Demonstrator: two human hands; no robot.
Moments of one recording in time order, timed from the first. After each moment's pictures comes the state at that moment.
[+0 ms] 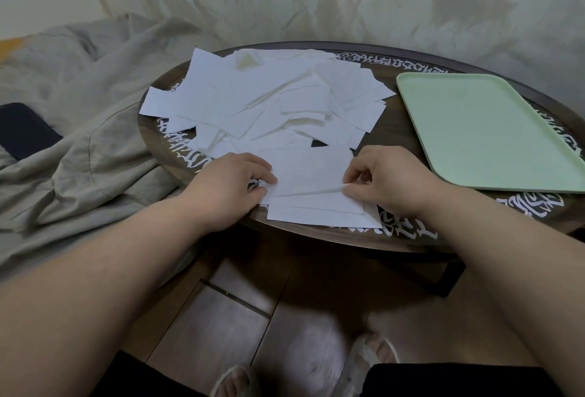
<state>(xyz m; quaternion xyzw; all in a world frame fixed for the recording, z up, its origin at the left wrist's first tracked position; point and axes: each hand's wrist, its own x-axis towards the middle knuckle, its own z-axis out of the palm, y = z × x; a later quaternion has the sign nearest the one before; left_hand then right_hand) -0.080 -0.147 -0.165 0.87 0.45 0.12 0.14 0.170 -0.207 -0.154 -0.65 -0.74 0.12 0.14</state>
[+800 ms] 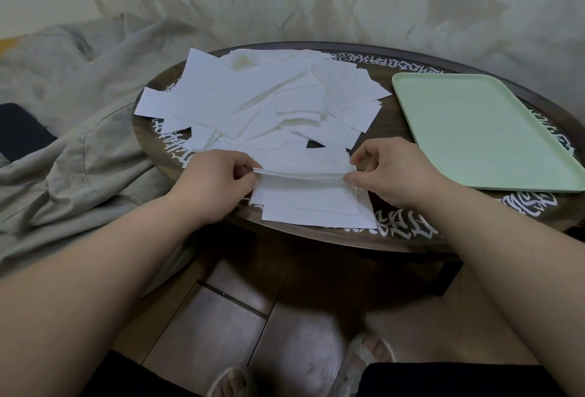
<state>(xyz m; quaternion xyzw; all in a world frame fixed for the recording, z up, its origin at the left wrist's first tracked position) -0.078 -0.148 -0.159 0.79 0.54 0.20 0.23 0.175 -0.208 -0.148 -0.73 -0.63 0.18 0.22</state>
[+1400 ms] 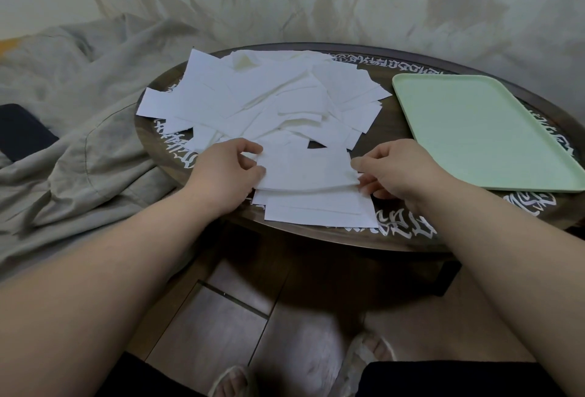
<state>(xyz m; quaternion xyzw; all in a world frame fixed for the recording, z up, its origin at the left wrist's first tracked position) -0.063 -0.147 -0.156 0.72 0.58 0.25 0.30 0.168 -0.208 -0.144 -0.75 -0.41 0.38 0.36</state>
